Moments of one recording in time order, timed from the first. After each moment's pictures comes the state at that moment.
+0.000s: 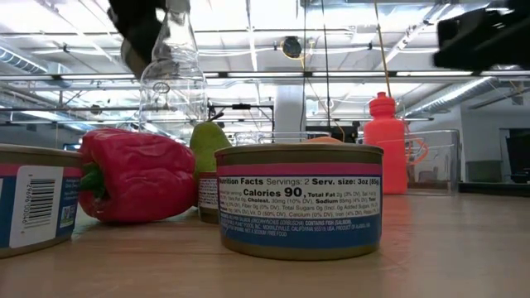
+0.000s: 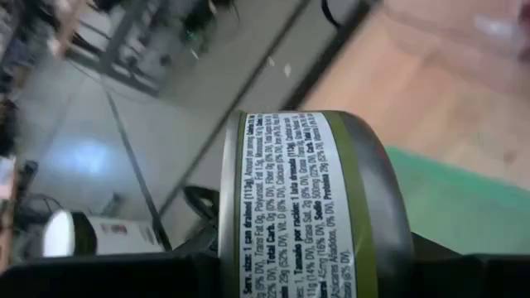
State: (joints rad) left arm 0.02 1.36 1.31 -1.39 -0.83 -0.52; right arm 0.73 1.16 0.37 0.40 0.57 -0.07
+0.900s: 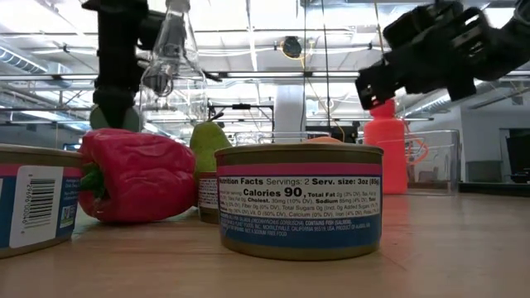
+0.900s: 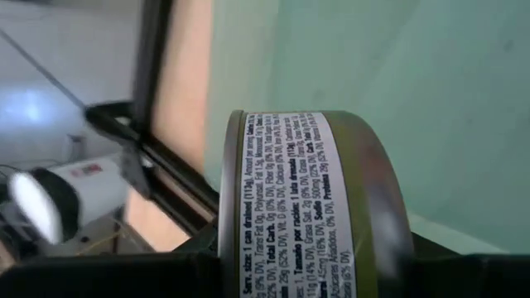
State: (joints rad) left arm 0.28 1.37 1.01 -1.27 -0.47 -0.17; right arm -0.27 1.16 0.29 0.72 -0.79 0.04
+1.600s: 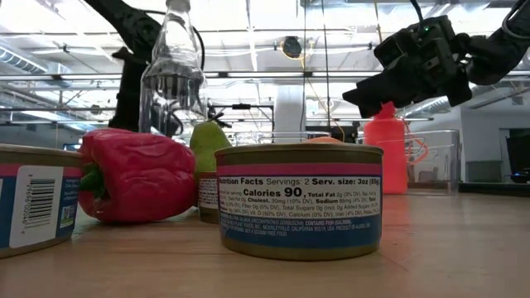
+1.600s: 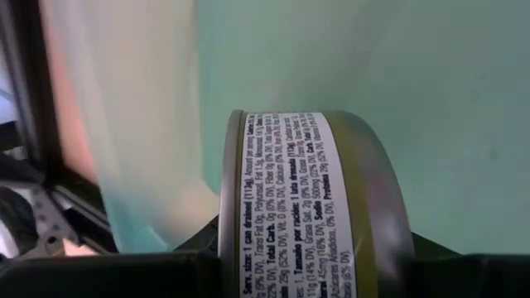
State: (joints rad) left arm 0.43 1.60 0.95 -1.05 -0.35 0.02; right arm -0.44 1.16 0.30 0.68 -0.73 -0.05
